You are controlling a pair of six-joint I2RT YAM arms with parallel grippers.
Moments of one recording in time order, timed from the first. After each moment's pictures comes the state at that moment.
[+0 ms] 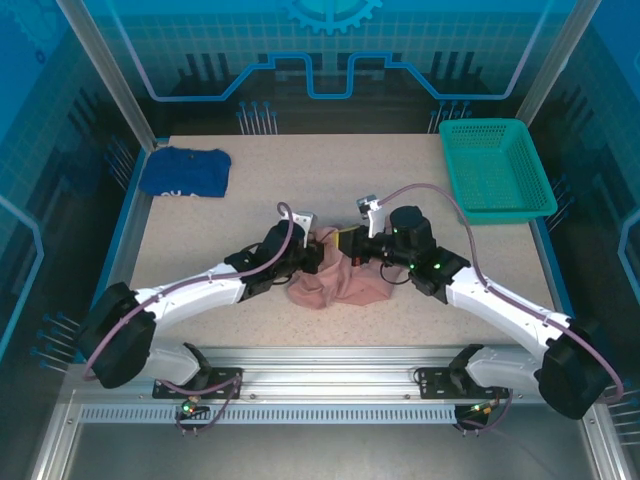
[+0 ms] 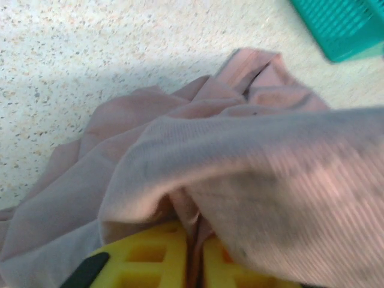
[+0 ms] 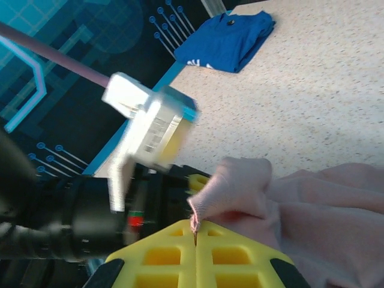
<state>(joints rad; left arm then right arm) -0.72 1.35 0.77 -0.03 -0.05 -0.53 0.65 1.16 0.78 0.02 -0.32 0.47</state>
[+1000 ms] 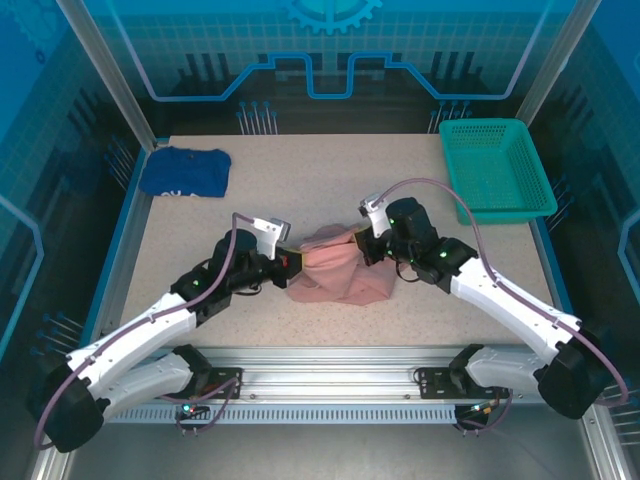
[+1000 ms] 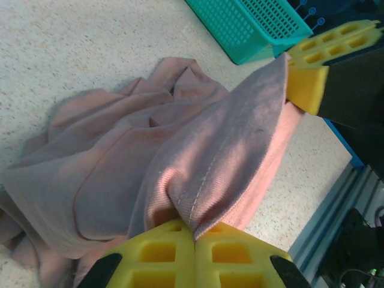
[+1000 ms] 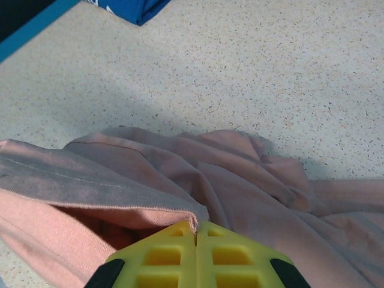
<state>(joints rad) -0.63 0.96 0.64 -0.15 0.24 -0.46 0.66 1.19 0.94 -0.39 -0.05 0.13</state>
